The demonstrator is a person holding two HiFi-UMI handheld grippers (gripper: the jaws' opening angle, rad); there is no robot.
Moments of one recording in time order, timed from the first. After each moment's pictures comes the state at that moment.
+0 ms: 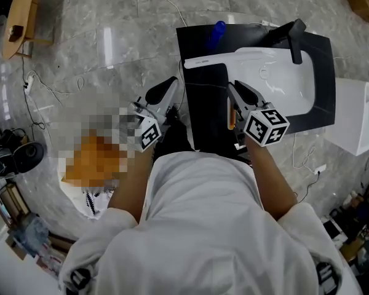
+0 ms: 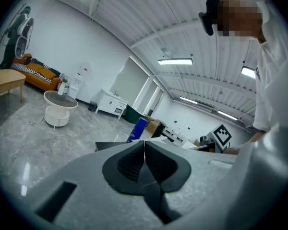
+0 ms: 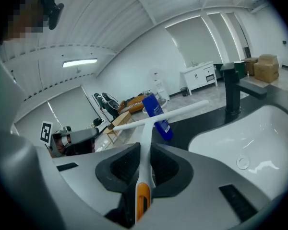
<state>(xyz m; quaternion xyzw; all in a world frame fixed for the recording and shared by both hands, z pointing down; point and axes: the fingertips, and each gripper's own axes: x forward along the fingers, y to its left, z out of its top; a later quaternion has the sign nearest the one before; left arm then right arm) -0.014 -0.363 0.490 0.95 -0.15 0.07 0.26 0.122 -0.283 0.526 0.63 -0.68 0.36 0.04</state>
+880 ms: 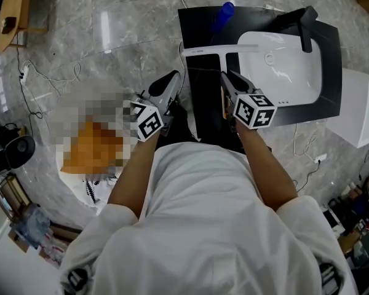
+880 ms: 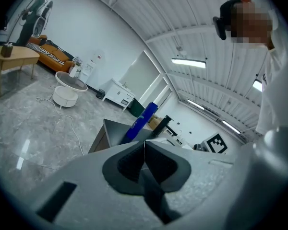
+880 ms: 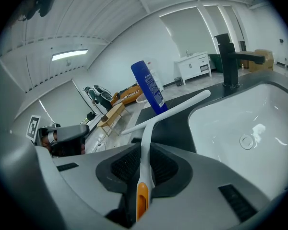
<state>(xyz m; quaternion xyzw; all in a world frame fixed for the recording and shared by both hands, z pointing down) -0.029 -0.346 0.555 0.92 -0.17 0.08 0.35 0.100 -0.280 0.608 0.64 -0.65 0.40 0.08</state>
